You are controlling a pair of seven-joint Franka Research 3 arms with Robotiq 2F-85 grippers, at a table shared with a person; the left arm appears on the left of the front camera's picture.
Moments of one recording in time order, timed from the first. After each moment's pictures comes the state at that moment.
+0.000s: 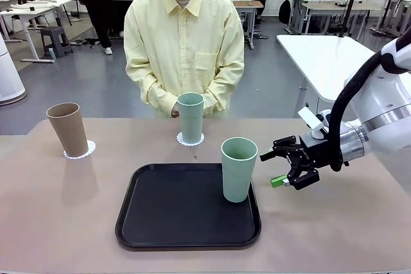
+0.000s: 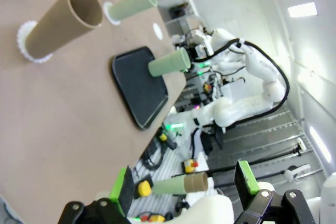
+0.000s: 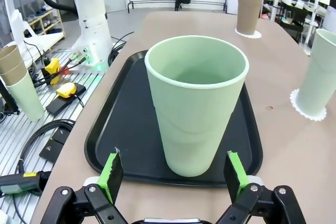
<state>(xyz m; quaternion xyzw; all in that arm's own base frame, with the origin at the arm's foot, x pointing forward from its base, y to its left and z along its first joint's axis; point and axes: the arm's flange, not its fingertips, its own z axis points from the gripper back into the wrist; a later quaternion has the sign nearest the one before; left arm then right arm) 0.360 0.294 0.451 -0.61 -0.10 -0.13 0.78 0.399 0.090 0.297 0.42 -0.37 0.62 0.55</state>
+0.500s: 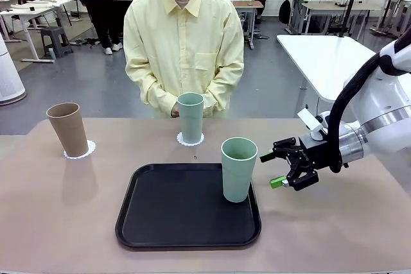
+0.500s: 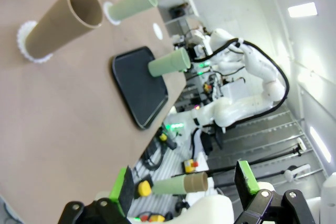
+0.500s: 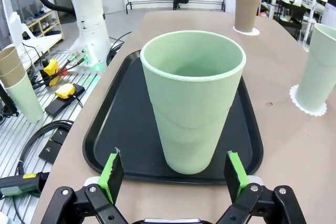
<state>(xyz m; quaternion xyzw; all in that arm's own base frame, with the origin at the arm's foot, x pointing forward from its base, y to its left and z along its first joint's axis) 0.360 0.294 0.451 -0.61 -0.10 -0.13 0.78 0.399 0.089 0.289 0.42 -0.36 0.61 0.56</state>
